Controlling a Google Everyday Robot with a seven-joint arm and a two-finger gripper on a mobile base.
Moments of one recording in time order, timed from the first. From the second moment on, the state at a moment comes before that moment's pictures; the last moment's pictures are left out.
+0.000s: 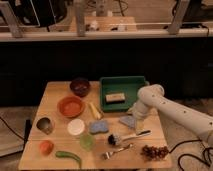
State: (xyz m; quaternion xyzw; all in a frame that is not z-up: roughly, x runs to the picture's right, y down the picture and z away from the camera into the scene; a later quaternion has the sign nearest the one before) arm 0.174 0.208 0.846 -0.36 -0.15 -0.07 0.92
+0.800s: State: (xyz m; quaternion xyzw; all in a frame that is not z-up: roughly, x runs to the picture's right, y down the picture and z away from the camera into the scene) arm 0.180 0.208 0.849 -0.36 -0.16 -0.07 0.92
